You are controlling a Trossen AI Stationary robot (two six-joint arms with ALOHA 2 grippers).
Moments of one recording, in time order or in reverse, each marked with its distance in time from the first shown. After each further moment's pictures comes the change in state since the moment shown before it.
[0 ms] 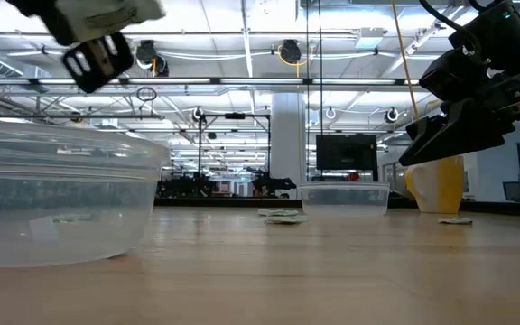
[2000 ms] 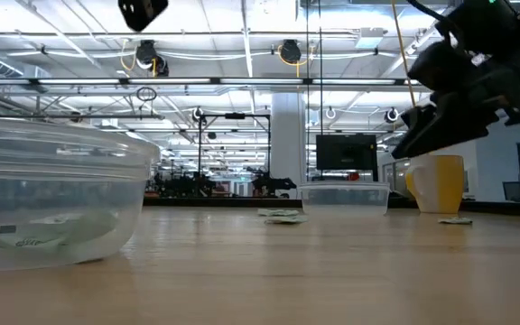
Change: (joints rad) left arm 0.128 -0.128 0.221 -0.355 -0.111 0.278; right arm 0.011 -0.001 0.146 -0.258 0.126 -0.021
